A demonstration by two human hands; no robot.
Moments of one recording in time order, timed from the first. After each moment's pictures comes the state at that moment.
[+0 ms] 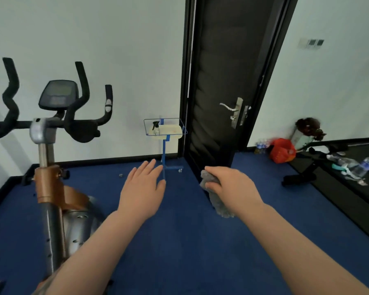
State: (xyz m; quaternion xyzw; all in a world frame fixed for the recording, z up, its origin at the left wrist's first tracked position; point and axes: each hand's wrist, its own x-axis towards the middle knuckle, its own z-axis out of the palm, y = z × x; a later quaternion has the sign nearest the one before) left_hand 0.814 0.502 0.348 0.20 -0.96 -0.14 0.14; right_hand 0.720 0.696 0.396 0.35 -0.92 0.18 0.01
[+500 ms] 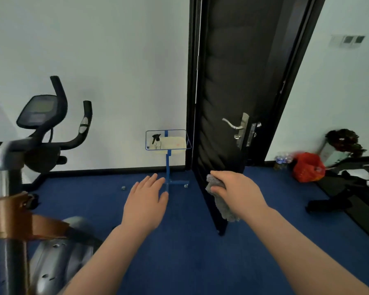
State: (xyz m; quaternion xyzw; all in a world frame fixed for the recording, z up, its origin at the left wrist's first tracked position) left_hand 0.620 0.520 0.341 0.27 -0.94 -0.16 0.13; right_hand 0.487 0.696 0.386 0.39 -0.90 0.19 0.00
